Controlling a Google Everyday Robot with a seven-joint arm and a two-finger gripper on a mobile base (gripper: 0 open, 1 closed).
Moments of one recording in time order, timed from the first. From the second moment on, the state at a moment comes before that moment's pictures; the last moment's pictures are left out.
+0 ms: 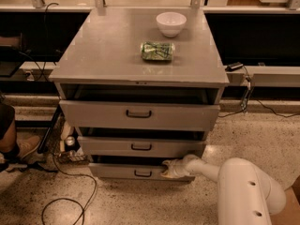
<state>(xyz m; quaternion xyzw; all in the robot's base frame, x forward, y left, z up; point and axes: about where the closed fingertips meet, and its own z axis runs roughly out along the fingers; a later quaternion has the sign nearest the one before) 0.662 -0.093 0.164 -0.64 0.70 0.08 0.31</state>
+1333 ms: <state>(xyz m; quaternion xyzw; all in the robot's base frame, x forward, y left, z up) 0.624 -0.114 0.170 -0.63 0.71 0.06 0.30</state>
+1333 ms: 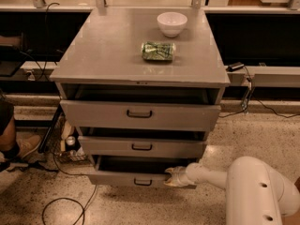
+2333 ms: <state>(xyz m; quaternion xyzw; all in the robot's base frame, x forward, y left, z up) 0.601 -0.113 0.166 -0.63 0.72 0.08 0.29</state>
